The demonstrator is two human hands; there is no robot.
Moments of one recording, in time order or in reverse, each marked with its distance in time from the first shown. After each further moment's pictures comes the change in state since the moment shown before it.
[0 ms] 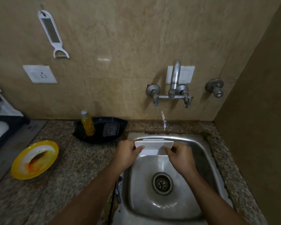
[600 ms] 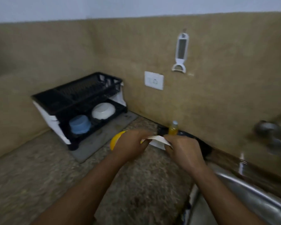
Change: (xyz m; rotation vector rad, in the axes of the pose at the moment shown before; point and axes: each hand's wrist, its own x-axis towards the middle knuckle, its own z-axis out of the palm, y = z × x) left_hand -0.093 -0.122 -0.226 0.306 0.331 -0.137; right_hand 0.007 -0.248 0.135 -0.412 -0.252 -0.996
